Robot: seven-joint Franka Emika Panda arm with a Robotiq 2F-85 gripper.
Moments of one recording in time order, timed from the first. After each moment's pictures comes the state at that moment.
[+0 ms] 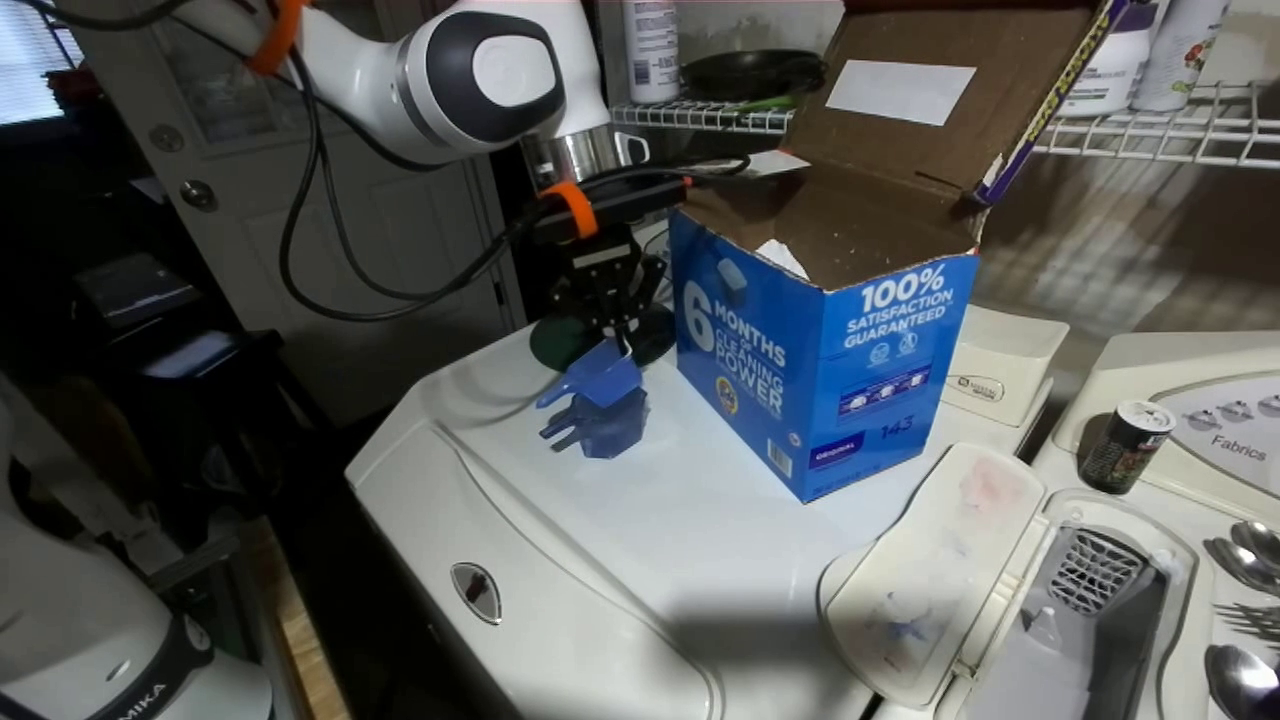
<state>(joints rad) -0.01 -0.08 -0.05 -2.31 -0.30 2.27 -0.94</state>
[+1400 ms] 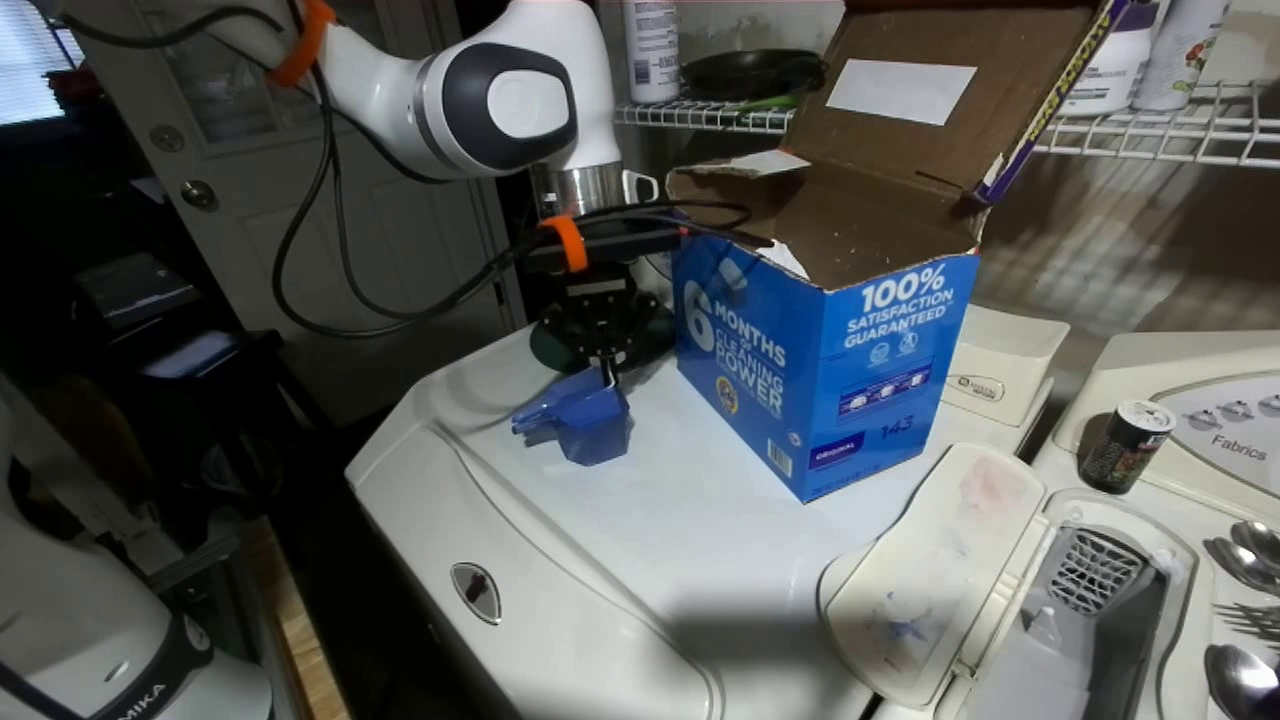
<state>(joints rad) -0.02 -0.04 -0.06 -2.31 -0.23 2.20 -0.90</state>
